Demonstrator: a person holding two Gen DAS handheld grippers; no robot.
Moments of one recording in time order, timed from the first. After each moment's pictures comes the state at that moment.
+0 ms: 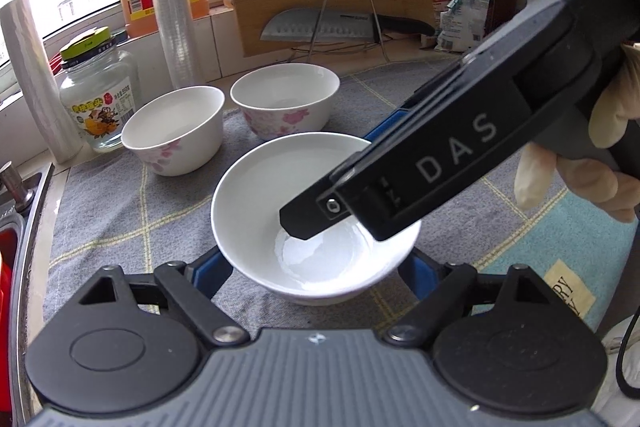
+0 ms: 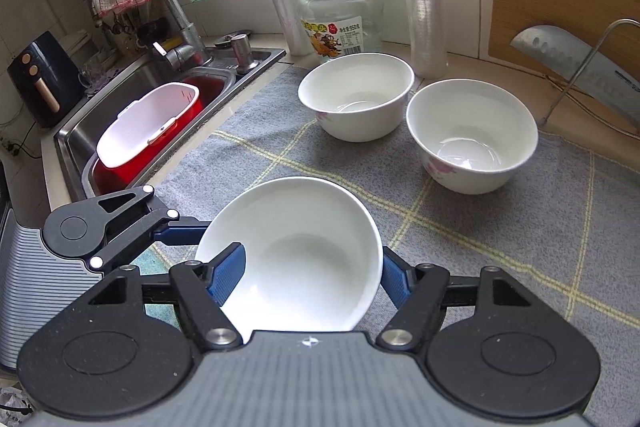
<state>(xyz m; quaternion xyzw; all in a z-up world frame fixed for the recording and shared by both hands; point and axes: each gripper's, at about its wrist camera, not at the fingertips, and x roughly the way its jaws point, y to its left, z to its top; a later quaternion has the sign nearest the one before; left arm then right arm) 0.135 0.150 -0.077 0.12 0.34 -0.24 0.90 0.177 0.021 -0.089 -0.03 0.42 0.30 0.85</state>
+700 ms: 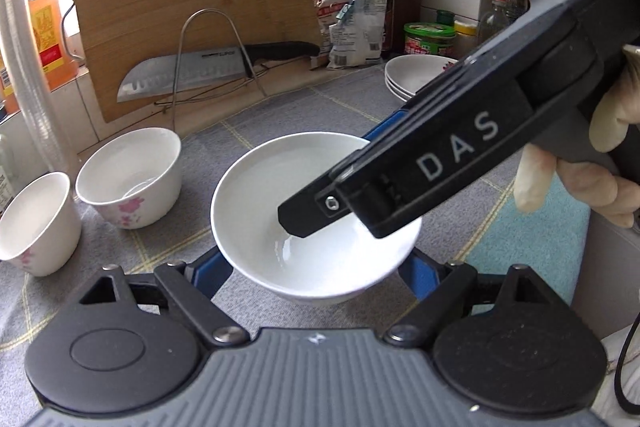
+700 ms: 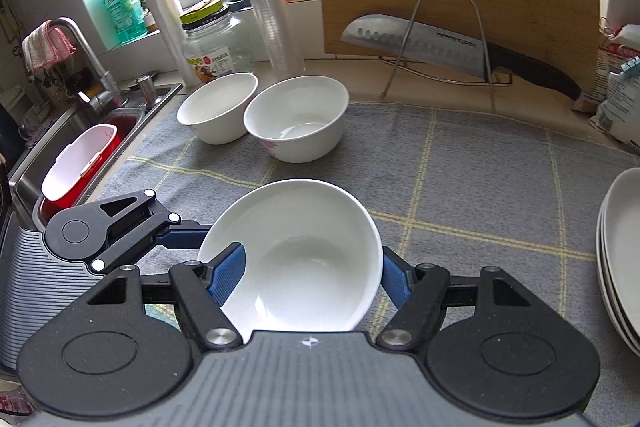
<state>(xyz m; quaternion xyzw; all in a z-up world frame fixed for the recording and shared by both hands) 0.139 0.044 -0.068 0.14 0.31 -0.35 0.87 0.146 -0.094 -0.076 0.01 0.41 0.18 0.89</state>
